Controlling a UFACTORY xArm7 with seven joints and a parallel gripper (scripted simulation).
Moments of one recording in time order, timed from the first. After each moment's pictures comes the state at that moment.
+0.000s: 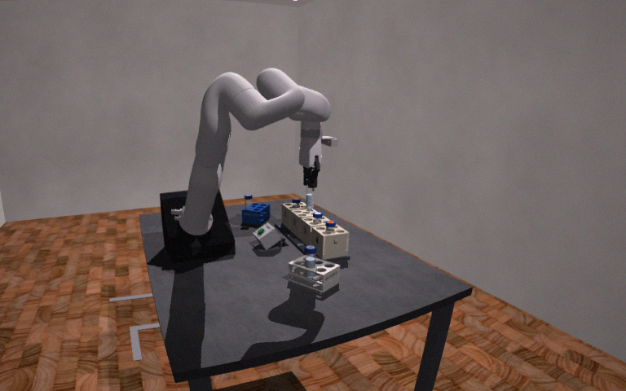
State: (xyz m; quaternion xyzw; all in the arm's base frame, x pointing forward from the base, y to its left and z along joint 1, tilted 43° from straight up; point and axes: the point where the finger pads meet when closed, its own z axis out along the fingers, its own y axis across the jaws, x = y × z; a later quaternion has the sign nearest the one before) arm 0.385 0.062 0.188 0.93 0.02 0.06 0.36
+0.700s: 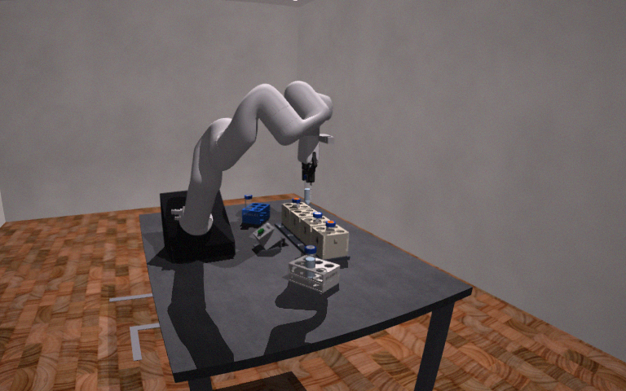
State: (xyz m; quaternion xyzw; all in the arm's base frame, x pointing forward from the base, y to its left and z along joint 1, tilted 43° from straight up) arm 0.411 0.124 0.135 0.93 0.02 0.06 0.36
